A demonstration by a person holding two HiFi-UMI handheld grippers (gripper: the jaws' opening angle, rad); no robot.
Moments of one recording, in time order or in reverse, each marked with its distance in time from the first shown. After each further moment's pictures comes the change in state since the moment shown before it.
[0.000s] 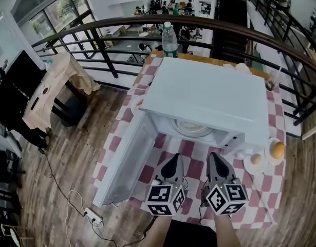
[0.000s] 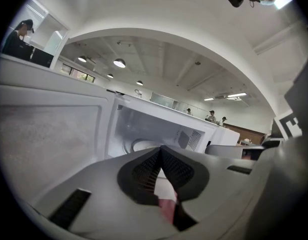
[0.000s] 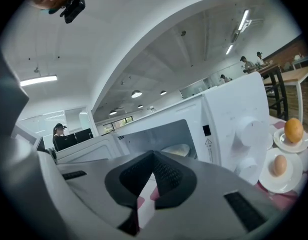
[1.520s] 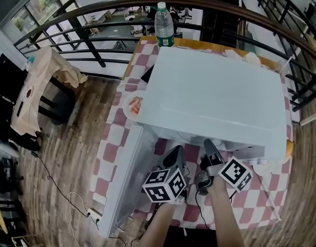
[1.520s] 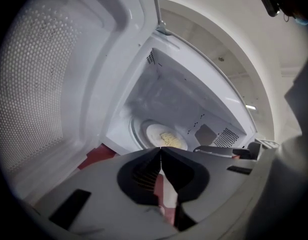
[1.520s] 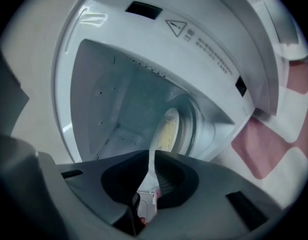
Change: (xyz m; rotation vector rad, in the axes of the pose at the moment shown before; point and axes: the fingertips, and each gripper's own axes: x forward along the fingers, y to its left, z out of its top) left arm 0.093 0.067 -0.044 -0.286 0.211 -0.036; right arm 0.118 -0.036 -0.058 0.826 0.090 -0.057
